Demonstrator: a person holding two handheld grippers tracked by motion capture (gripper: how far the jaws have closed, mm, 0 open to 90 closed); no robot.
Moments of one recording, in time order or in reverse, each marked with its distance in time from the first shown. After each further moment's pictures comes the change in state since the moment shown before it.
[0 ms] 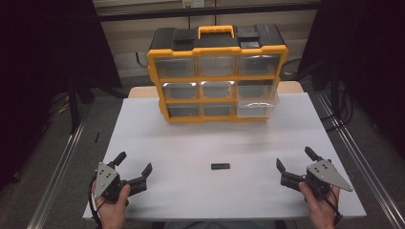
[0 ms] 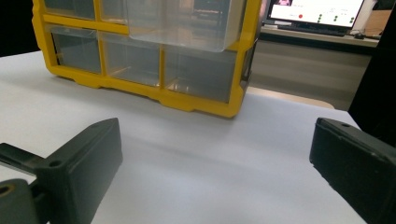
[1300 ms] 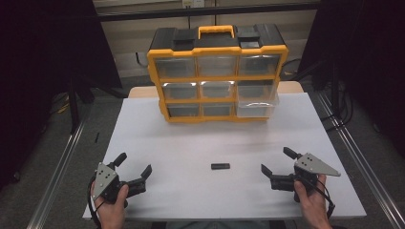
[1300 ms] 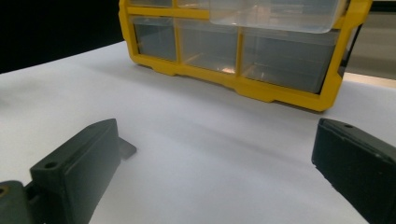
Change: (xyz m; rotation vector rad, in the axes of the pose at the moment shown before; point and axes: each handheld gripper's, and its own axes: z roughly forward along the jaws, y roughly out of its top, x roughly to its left) left arm 0.003 -0.002 -0.002 0.009 -0.019 -0.015; right arm 0.013 0.006 0.020 0.081 0.310 0.061
